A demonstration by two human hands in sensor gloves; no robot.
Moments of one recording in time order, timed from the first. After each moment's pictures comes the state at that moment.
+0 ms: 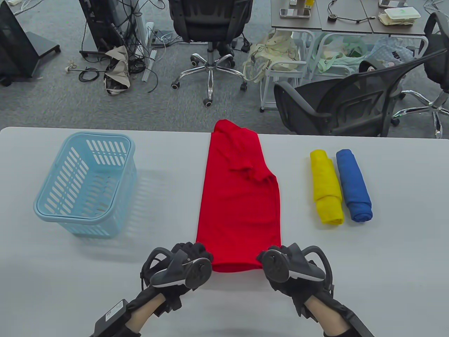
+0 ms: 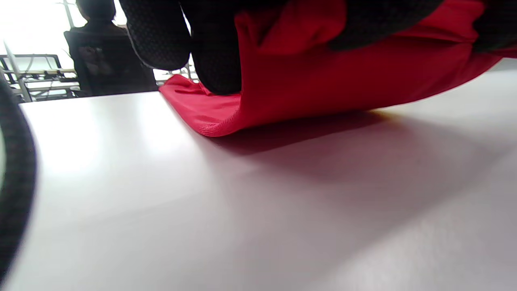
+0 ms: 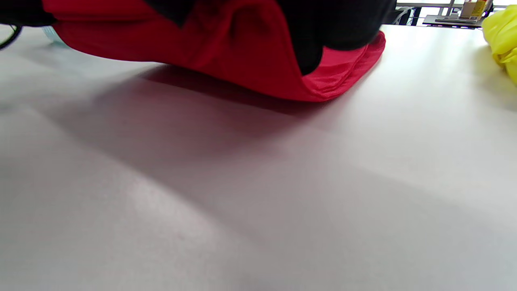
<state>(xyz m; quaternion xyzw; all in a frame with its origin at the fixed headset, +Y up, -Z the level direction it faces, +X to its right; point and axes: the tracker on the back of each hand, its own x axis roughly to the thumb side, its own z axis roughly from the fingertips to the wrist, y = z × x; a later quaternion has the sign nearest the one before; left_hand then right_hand) -0.131 -0.713 -0.249 -0.04 -0.29 0.00 0.96 0.129 -0.705 -0.249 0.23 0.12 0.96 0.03</state>
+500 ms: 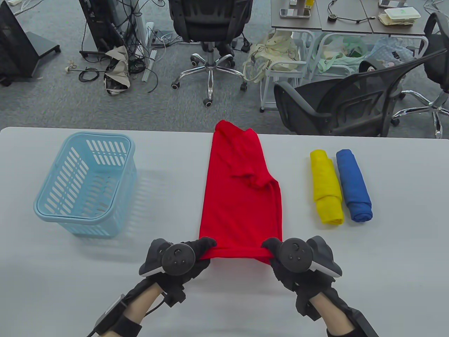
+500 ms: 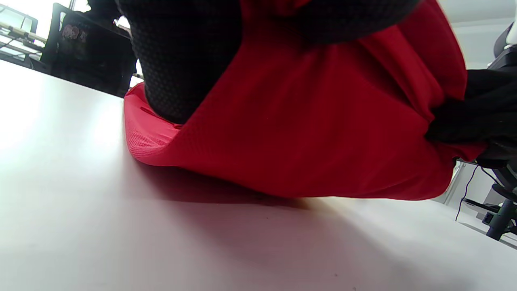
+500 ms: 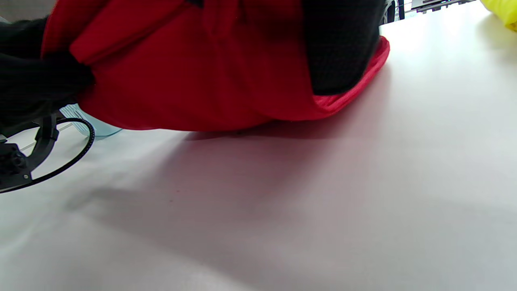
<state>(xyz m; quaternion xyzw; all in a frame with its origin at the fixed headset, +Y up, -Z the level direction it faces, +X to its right) -0.143 -0.716 -0.272 -0.03 -0.33 0.20 0.92 0.147 -0.699 -0.256 0.21 0.12 0.96 0.16</state>
